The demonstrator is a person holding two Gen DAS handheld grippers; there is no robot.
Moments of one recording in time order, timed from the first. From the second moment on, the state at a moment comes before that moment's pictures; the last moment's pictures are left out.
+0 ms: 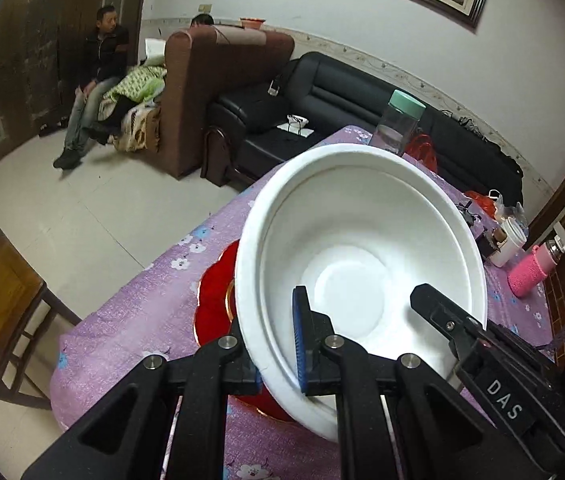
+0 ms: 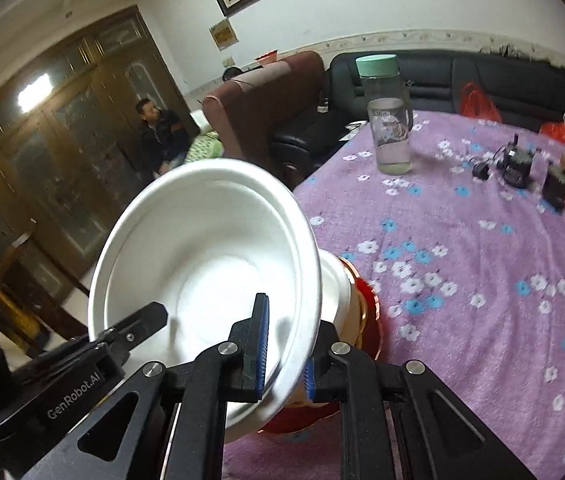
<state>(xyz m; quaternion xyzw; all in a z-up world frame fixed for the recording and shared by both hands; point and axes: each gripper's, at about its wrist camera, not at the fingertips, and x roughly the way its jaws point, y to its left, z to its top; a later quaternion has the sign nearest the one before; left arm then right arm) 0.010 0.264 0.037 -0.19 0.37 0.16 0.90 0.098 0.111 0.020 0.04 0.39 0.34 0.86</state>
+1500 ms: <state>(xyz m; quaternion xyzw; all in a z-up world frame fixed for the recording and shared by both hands) -0.045 0.258 0.076 -0.14 0.21 0.26 0.93 0.083 0.059 0.038 0.11 0.27 0.29 0.91</state>
